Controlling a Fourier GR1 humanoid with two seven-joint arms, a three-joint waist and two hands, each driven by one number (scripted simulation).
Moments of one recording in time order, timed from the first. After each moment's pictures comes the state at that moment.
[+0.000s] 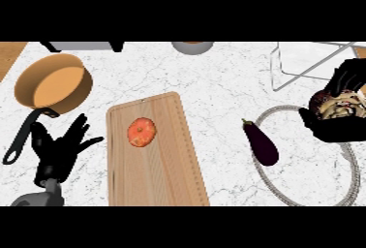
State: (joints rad) left arm -0.04 0.21 0.07 -1.38 0.16 0.01 0.30; right arm -0.45 -0.25 -0.20 -1.97 0.63 0.48 0.57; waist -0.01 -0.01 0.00
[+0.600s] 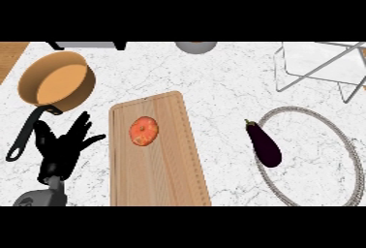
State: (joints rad) left arm -0.06 0.20 0.07 -1.37 0.15 0.01 0.28; right arm -0.90 -0.47 -0.39 -1.76 0.52 0.56 0.82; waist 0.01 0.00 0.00
